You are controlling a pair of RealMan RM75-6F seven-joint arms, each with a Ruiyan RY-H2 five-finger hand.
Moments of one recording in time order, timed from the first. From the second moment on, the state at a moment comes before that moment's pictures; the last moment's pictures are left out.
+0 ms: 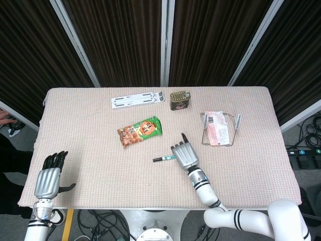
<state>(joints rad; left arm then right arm) -0.11 -1.43 -0.04 -1.67 1.31 1.39 0.30 0.74 -1.87 0.17 -1.34 -0.98 1.04 -0.82</state>
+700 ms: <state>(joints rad) -0.12 -1.43 -0.04 -1.66 1.30 1.38 0.29 0.76 -1.92 0.17 -1.29 -0.93 1.05 -0.87</state>
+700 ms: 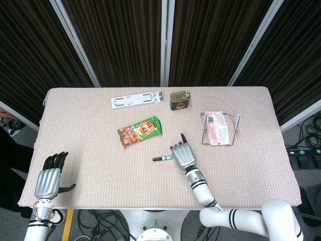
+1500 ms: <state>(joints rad) -0.12 -1.43 -0.04 -1.65 1.29 1.36 0.27 0.76 -1.92 0.18 -1.29 -0.95 1.09 -0.87</state>
